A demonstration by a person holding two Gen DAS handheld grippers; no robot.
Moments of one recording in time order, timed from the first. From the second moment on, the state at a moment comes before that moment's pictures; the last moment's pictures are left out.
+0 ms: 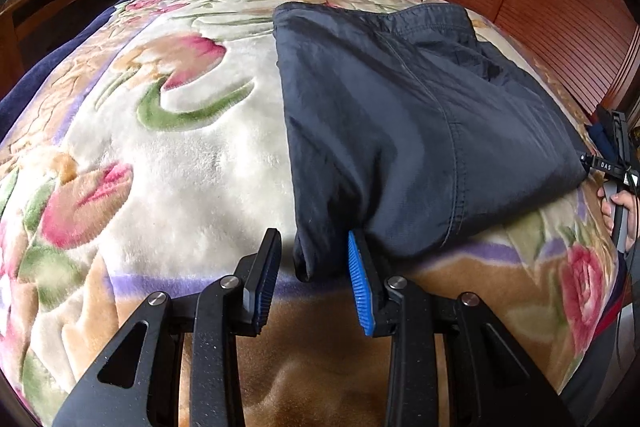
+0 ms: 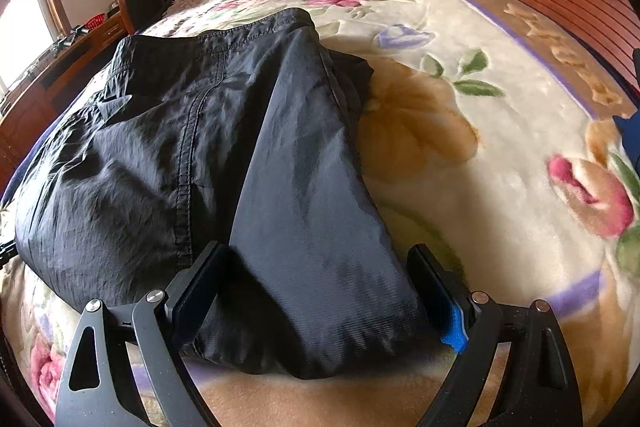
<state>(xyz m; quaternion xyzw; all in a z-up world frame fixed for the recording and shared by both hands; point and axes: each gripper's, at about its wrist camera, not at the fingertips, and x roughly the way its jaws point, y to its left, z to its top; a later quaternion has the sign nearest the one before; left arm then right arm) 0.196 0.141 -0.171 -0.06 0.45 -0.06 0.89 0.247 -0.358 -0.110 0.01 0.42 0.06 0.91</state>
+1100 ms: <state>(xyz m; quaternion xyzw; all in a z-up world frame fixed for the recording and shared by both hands) 0.051 0.119 -0.084 -0.04 0.36 -0.08 0.93 0.082 -0.347 -0.041 -0.04 0.37 0.16 0.92</state>
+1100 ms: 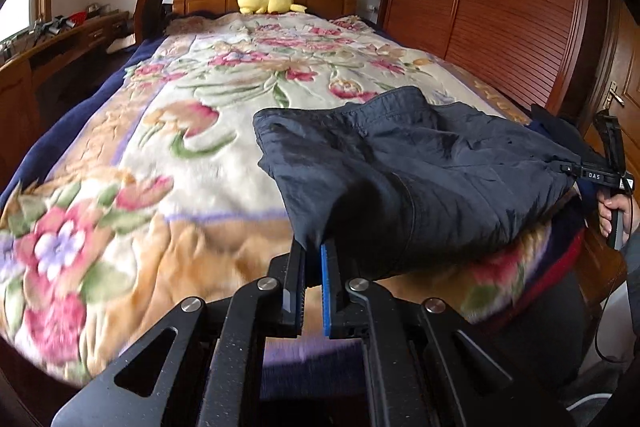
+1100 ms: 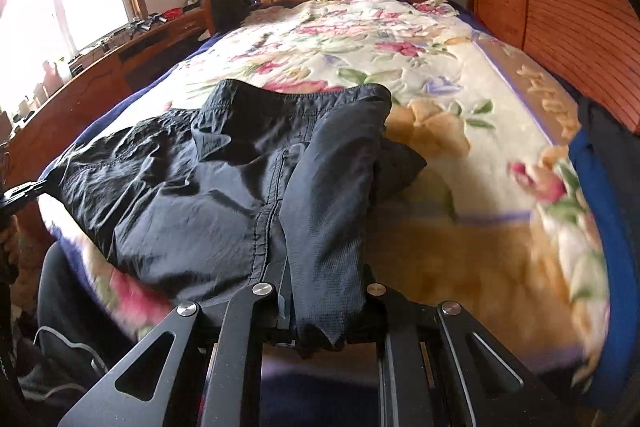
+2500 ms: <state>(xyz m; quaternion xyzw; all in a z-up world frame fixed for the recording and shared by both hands) 0.161 0.071 -0.064 0.00 0.34 -0.10 0.93 0.359 -0.331 -0.072 -0.05 0.50 0.14 0.85</state>
